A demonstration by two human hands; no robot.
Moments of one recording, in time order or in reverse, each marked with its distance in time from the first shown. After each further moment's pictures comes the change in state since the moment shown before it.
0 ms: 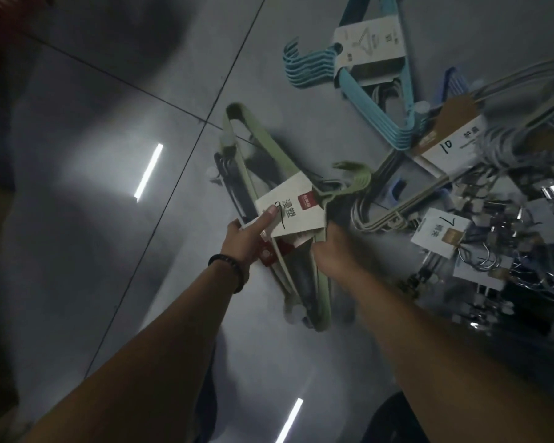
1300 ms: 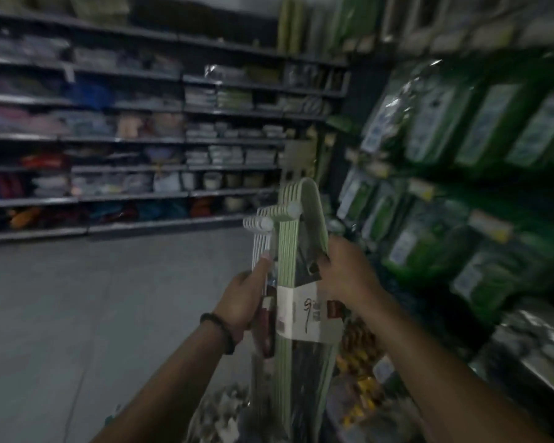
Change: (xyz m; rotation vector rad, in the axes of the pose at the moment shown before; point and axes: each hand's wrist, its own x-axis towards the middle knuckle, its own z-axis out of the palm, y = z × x) left_hand -1.122 0.221 0.367 0.734 -0.864 0.962; right_hand -0.946 -0.116 -0.739 -0.022 1.280 -0.217
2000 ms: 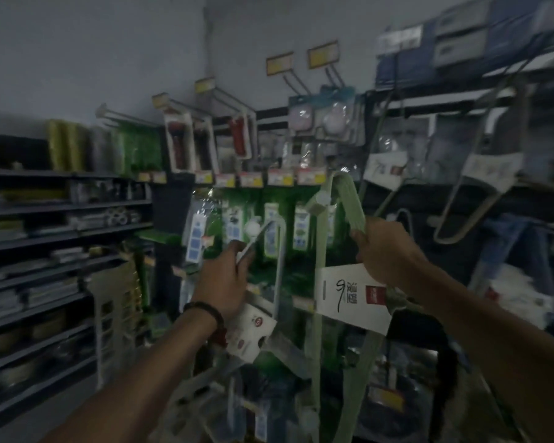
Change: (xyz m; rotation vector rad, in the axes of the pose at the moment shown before) left_hand 0.110 0.237 0.167 0.475 -0.210 1.133; right_hand -0.044 0.031 -0.322 -0.504 0.584 0.512
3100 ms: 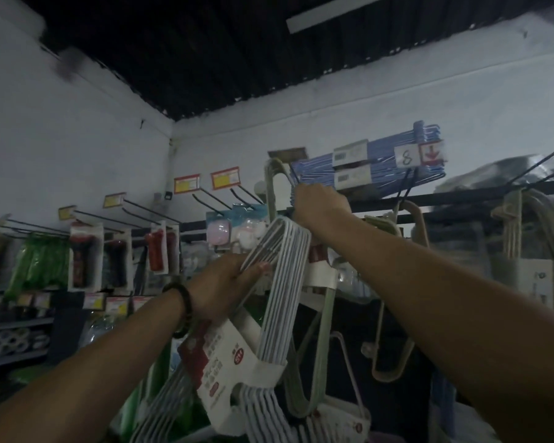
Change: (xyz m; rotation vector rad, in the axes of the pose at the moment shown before) left_hand 0.197 0.212 0.042 -0.071 -0.286 0.457; right_hand 0.225 0.032 -0.178 -0.299 0.393 -0.106
